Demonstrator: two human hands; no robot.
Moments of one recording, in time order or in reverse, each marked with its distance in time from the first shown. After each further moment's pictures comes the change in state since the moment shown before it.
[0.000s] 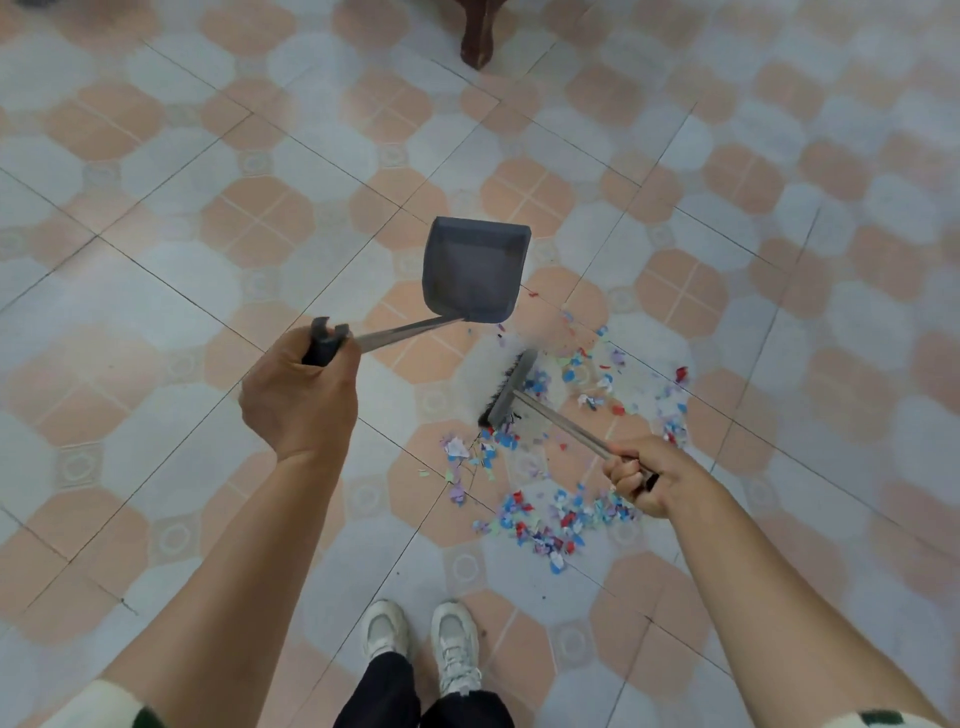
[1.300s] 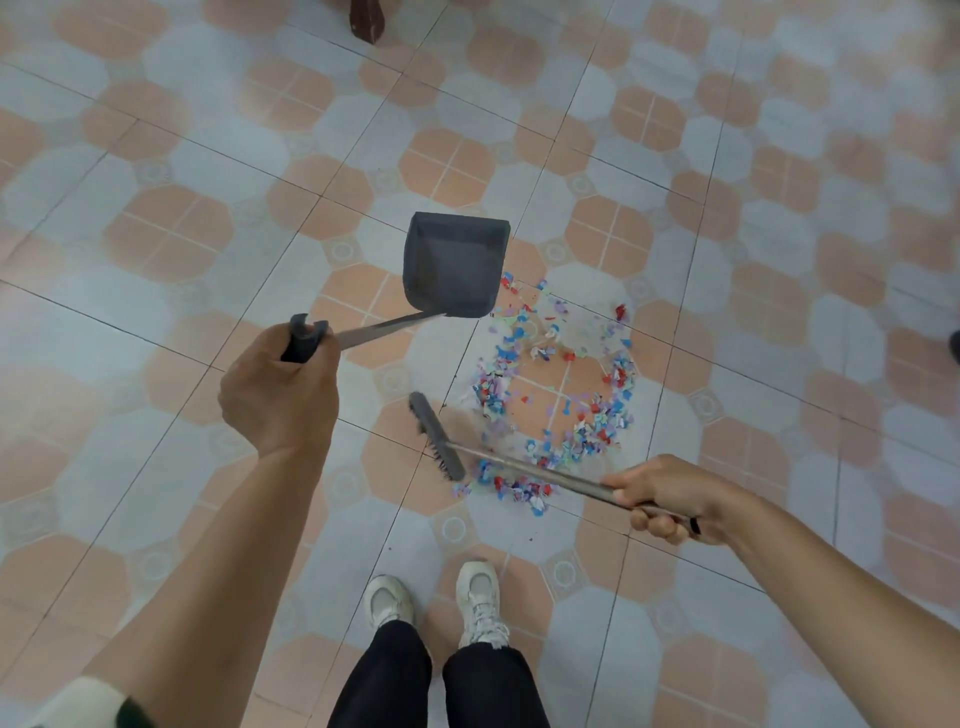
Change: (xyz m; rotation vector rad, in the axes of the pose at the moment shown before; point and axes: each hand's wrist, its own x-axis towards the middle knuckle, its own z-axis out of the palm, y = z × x) left_hand -0.039 0.005 -0.012 0.056 -0.171 0.105; right_hand -0.084 0.091 -0.082 -0.623 0.053 -0.031
